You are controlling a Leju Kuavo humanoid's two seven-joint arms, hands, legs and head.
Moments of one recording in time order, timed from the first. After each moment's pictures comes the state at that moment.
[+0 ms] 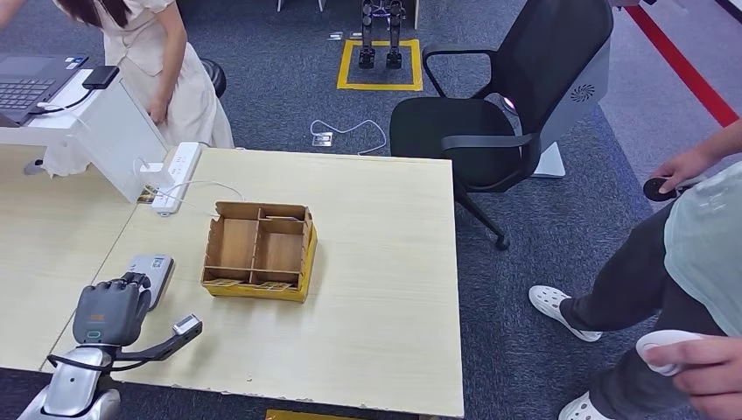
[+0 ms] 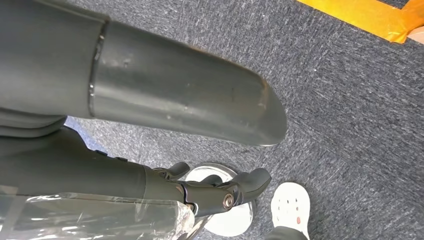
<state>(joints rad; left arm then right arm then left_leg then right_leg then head) -0.01 0.47 -0.16 -1.19 -1.38 0.57 0.14 0.12 -0.19 0.64 -0.79 0.23 -0.41 0.31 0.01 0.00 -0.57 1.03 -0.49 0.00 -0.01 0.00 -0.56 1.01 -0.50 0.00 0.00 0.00</state>
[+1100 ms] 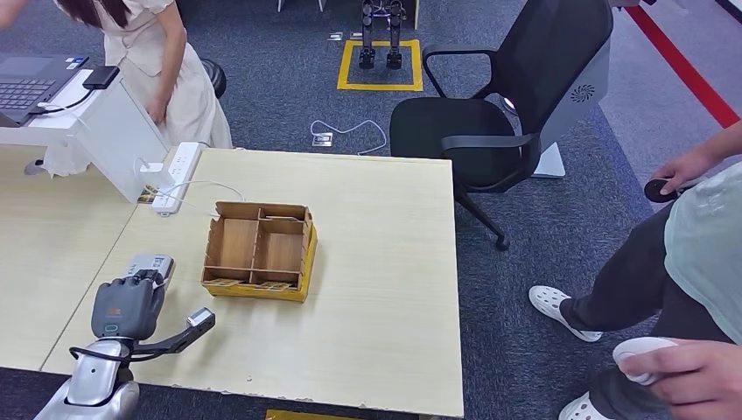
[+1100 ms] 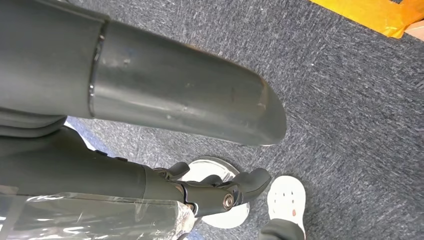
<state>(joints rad) -0.08 0.42 -0.18 -1.10 -1.38 0.54 0.16 0.11 -0.19 0.66 -0.79 0.25 -0.42 0.32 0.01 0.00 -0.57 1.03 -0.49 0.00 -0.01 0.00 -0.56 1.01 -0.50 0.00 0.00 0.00</state>
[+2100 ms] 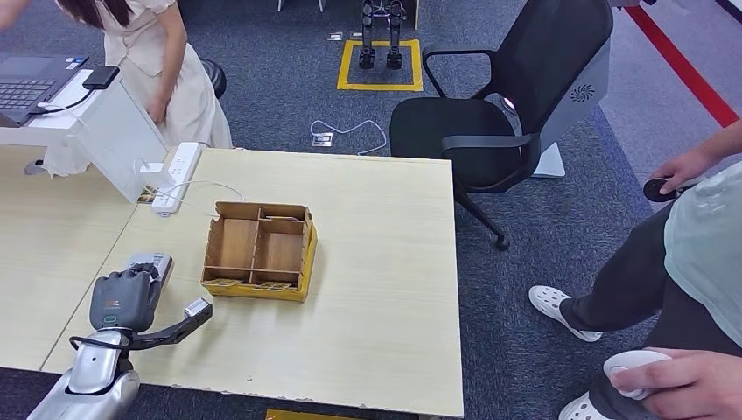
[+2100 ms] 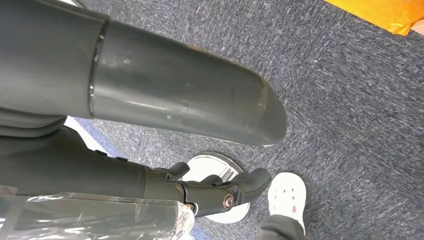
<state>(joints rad) -0.12 0.42 -0.18 -1.06 -1.37 0.51 0.18 0.10 -0.19 0.67 -0.79 0.27 -0.43 0.34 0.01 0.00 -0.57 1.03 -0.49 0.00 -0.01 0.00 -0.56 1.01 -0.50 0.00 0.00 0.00</state>
